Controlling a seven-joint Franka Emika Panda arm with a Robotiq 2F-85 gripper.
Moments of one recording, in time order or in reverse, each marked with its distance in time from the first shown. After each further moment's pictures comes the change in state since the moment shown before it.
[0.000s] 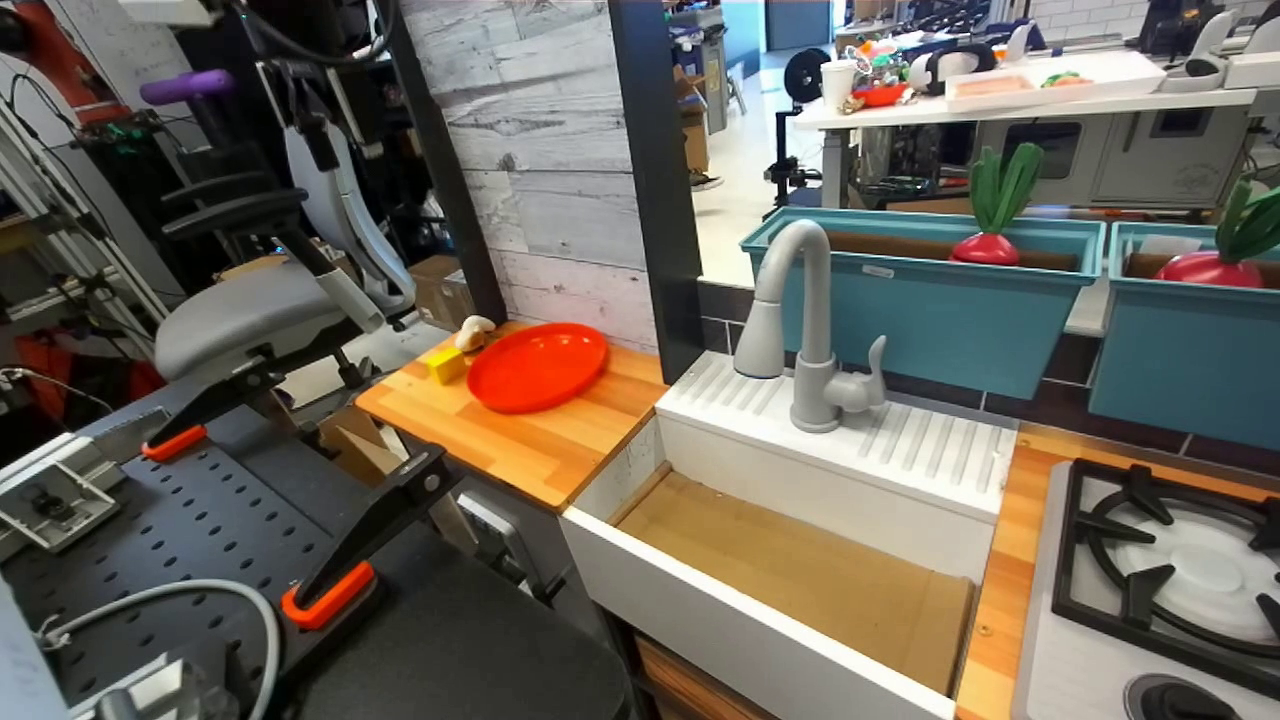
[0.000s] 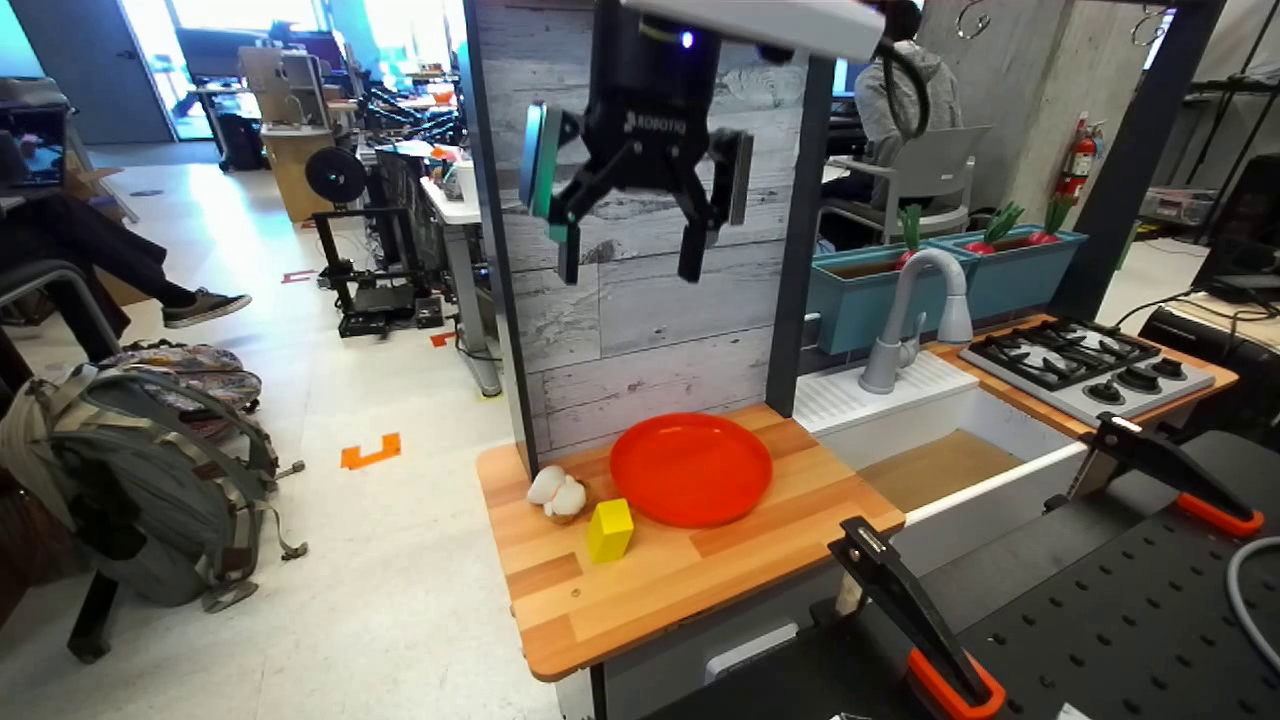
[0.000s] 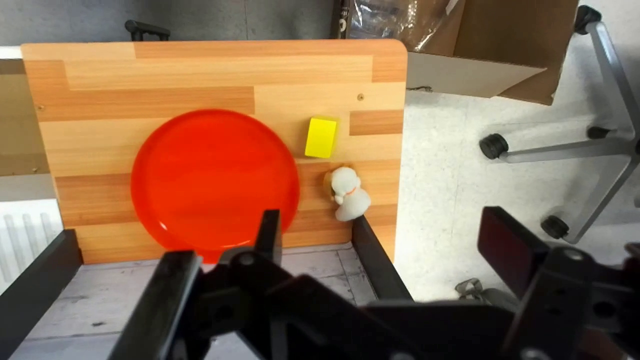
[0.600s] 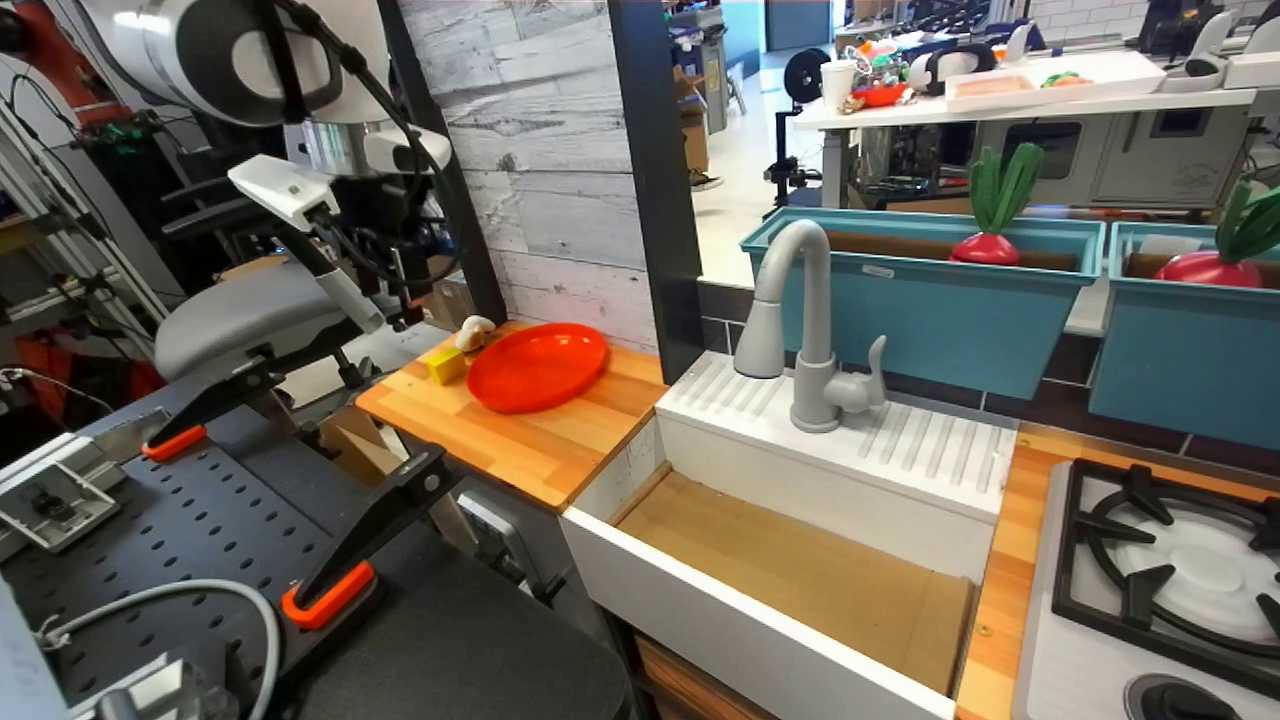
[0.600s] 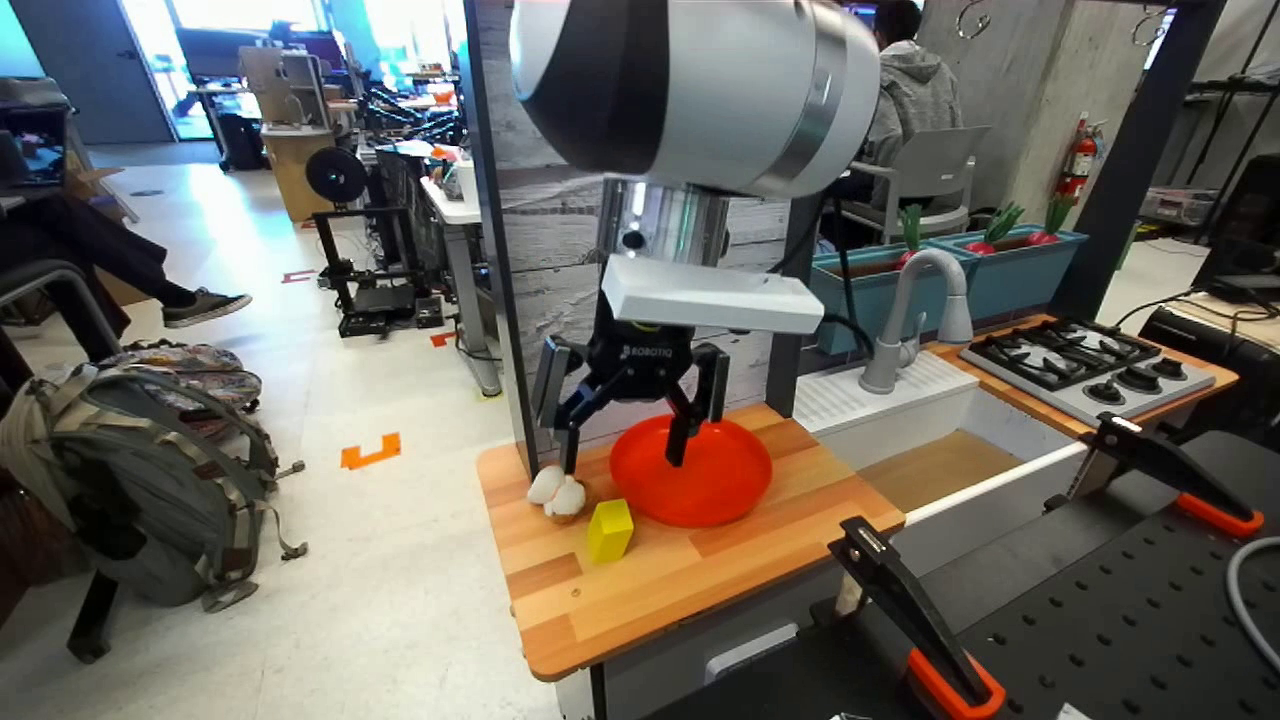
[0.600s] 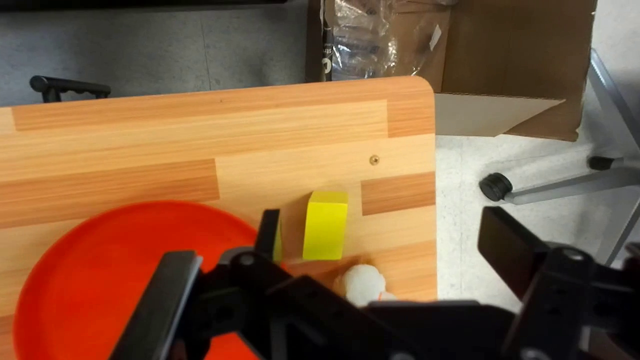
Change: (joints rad) arm -0.017 0.364 0.020 0.111 0.131 0.148 -0.108
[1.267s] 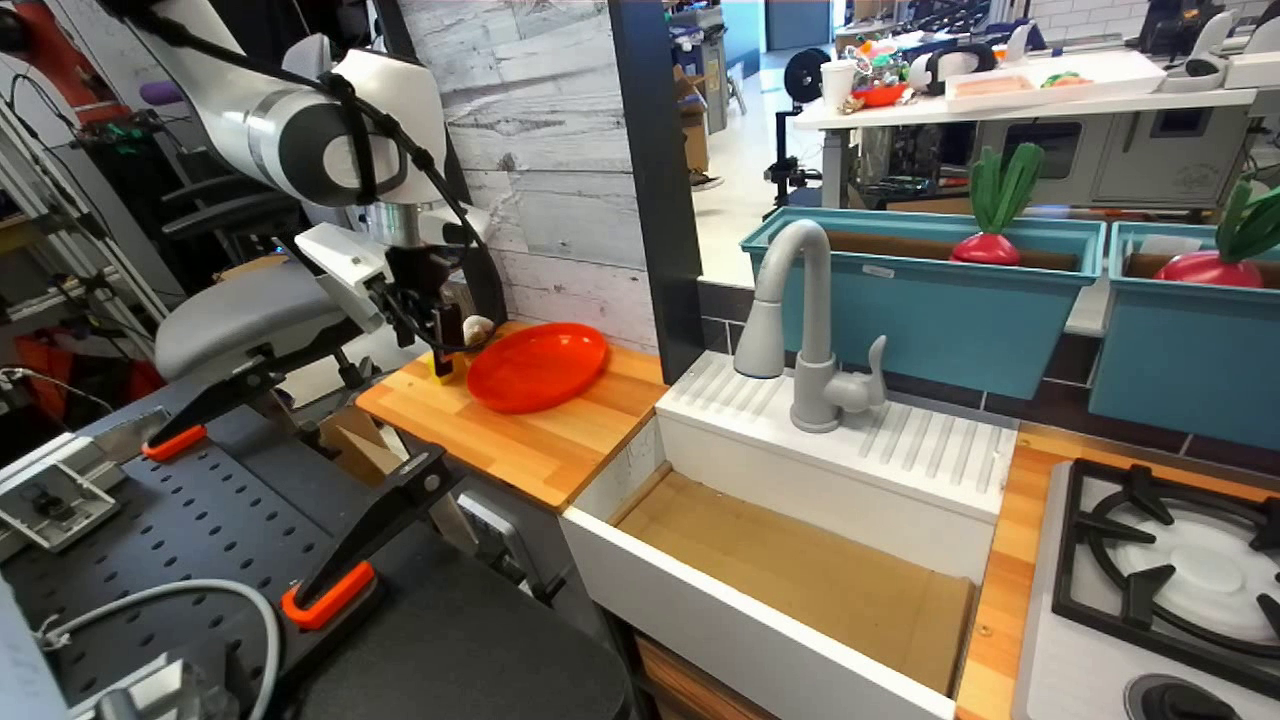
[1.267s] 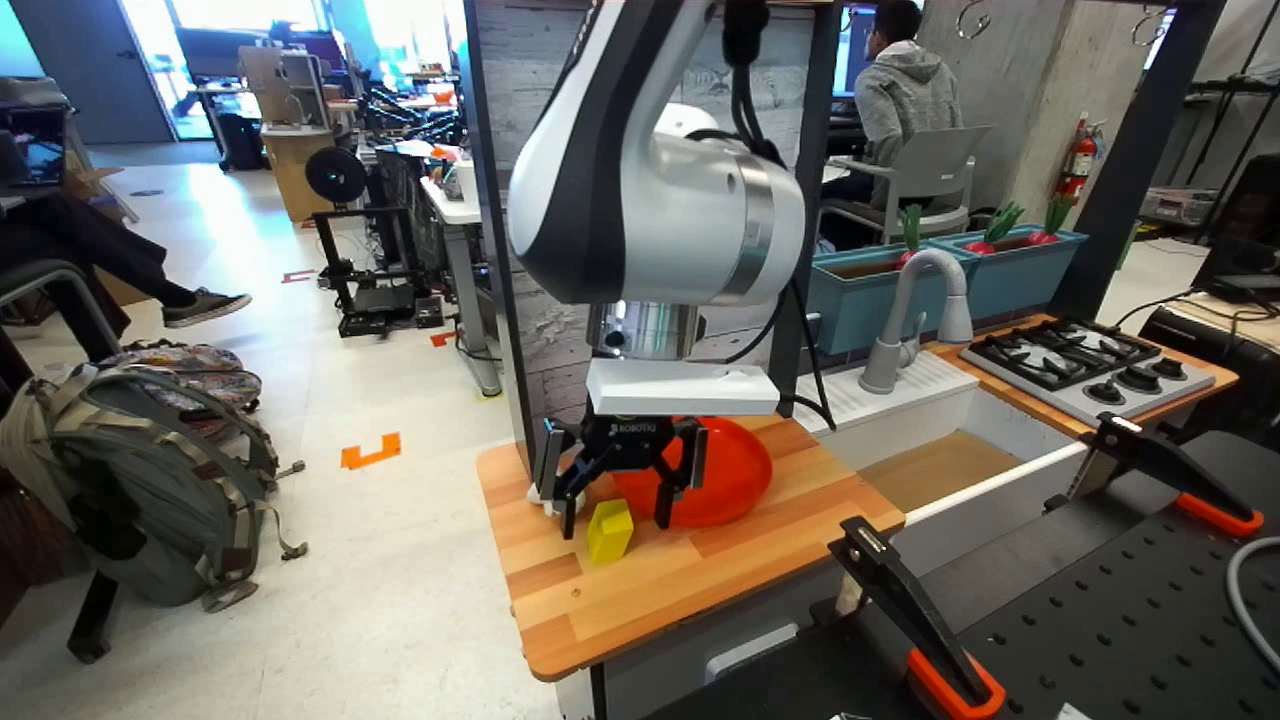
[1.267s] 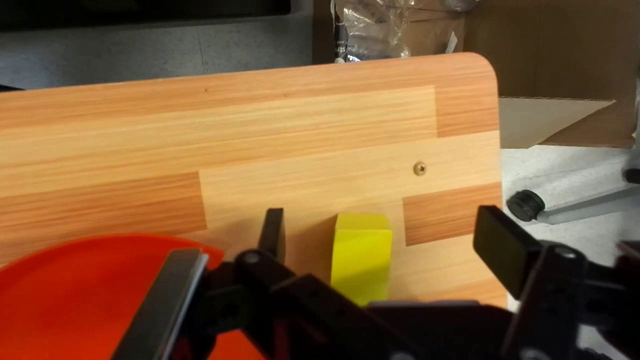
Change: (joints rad) arm 0.031 0.249 -0.036 0.223 -0.008 -0.048 0.012
